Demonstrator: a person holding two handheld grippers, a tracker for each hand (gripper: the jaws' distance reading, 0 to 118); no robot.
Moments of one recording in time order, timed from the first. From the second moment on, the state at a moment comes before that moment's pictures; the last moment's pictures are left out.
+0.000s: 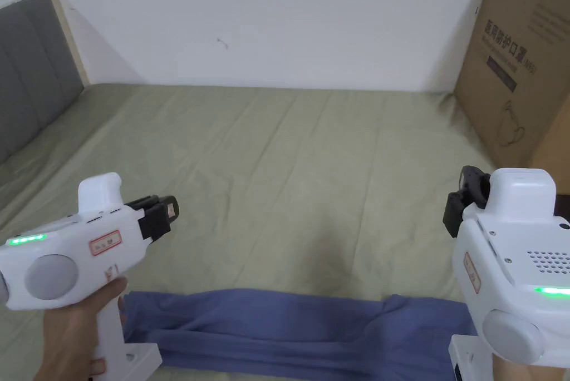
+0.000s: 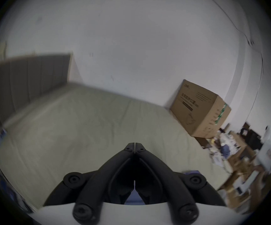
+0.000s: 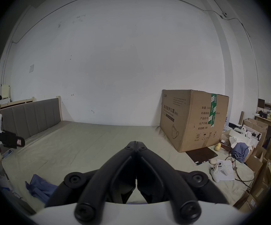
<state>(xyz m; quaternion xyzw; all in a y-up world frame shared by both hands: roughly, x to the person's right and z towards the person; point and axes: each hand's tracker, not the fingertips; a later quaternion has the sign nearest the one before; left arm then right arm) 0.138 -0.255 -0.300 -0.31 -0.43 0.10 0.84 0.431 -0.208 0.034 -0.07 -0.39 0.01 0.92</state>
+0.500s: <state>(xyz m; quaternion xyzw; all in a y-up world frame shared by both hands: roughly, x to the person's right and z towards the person) 0.053 -0.377 -0.378 -0.56 -0.38 0.15 0.72 0.433 -0.233 0.009 -0.11 -0.39 0.00 0.91</state>
